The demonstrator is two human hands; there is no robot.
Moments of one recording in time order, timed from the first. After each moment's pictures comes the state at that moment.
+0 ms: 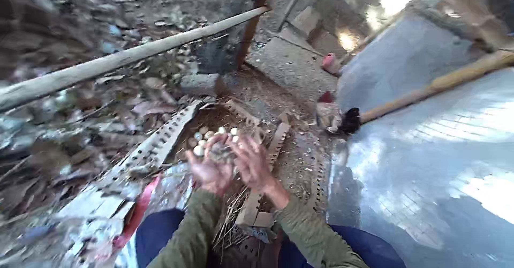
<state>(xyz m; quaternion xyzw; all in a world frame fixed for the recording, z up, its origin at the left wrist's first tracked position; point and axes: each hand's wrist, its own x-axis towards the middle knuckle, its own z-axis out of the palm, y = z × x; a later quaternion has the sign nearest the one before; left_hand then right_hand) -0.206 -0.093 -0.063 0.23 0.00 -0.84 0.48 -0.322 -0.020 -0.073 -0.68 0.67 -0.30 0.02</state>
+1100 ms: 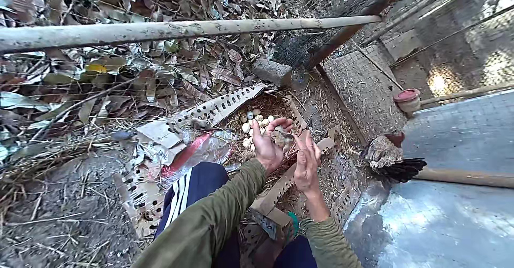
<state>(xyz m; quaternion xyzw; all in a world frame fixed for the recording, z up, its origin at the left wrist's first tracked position) -0.203 -0.100 -0.073 0.21 0.00 -0.84 0.50 -0.324 -0.016 -0.070 -0.67 0.69 -0.28 0.05</state>
